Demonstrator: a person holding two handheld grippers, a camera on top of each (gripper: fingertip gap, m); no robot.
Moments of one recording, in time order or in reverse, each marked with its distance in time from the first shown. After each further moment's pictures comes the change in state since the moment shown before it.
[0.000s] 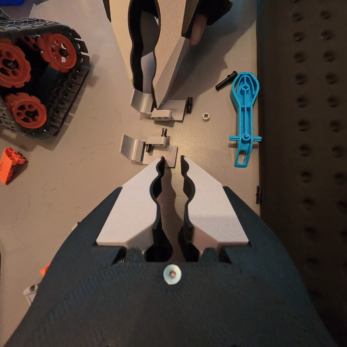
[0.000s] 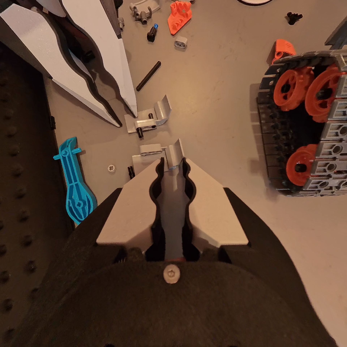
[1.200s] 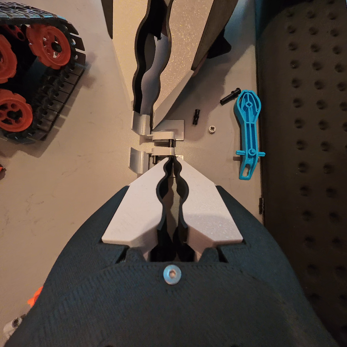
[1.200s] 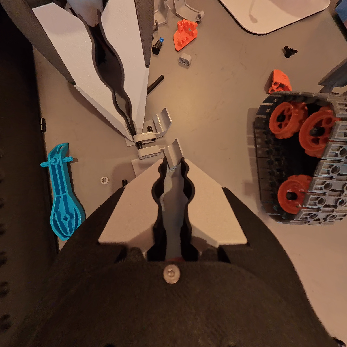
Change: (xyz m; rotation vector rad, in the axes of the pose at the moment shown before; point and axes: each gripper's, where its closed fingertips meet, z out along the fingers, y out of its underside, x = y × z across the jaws) left arm -0.007 -0.009 0.009 0.006 0.121 -0.089; right arm 0.002 -0.014 0.011 0.026 0.025 -0.107
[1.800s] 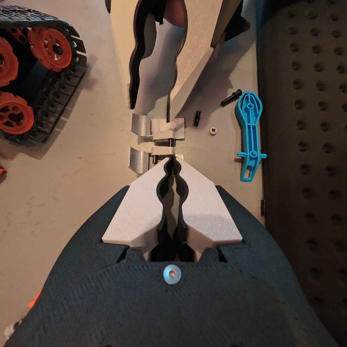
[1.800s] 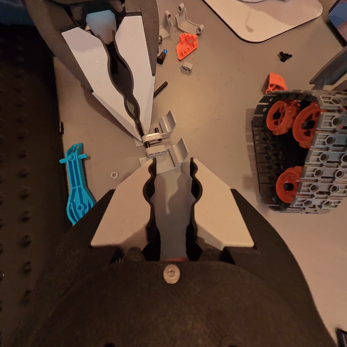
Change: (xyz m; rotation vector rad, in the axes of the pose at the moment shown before) left arm -0.001 -0.002 0.001 0.003 -0.003 0.004; right arm -0.003 -0.003 -0.014 0.049 -0.030 0.031
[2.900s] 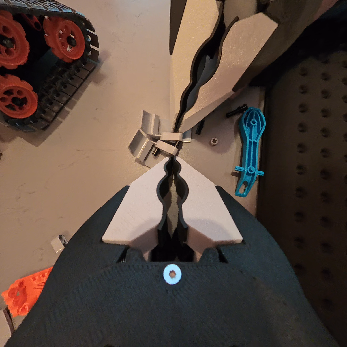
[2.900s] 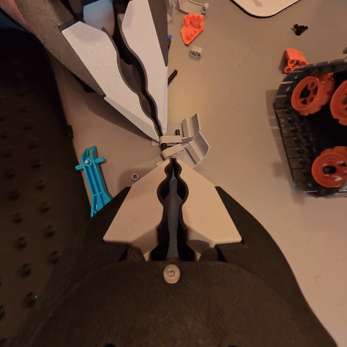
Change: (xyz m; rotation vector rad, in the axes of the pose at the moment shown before) left arm 0.002 -0.004 0.004 0.021 -0.069 -0.115; right arm -0.024 0.009 0.008 -0.033 0.059 0.084
